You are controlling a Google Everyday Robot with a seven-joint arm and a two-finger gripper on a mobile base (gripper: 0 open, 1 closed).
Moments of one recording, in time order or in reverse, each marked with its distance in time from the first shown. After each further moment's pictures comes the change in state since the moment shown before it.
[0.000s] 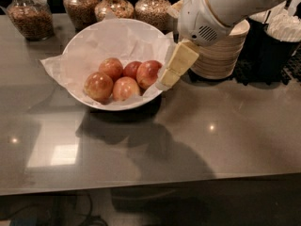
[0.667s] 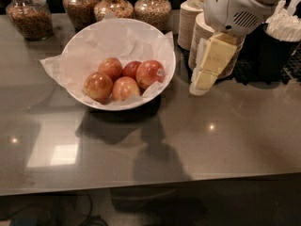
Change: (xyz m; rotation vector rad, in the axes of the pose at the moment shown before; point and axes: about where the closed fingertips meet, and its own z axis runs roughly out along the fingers) arm 0.020 0.021 -0.061 -0.020 0.213 -0.105
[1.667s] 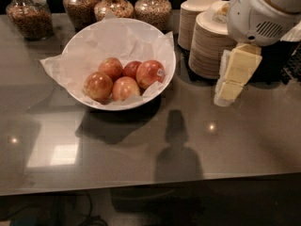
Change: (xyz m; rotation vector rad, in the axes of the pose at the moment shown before) arm 0.054 0.019 -0.007 -0.053 0.144 0.088
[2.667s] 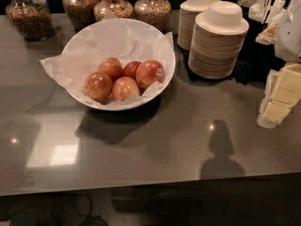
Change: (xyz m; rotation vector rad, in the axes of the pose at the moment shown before) arm 0.081 0.030 -0.011 -0.053 0.106 0.147
